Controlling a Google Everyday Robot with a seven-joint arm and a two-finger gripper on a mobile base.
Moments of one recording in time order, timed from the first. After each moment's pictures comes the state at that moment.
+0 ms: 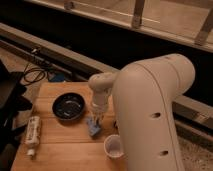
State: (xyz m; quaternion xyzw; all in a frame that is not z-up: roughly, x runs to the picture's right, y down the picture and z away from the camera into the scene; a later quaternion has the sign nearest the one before) arm -0.046 0.180 0.799 -0.42 0.25 0.57 0.66
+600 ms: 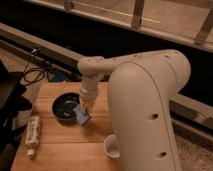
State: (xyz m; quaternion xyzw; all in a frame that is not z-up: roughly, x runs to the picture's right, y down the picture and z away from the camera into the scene) arm -0.106 0.101 0.764 -0.45 0.19 0.52 0.70
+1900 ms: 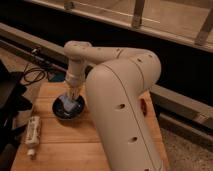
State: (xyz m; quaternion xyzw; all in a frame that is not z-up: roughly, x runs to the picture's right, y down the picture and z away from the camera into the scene) arm -0.166 0.043 0.776 -0.48 0.15 0.48 0.72
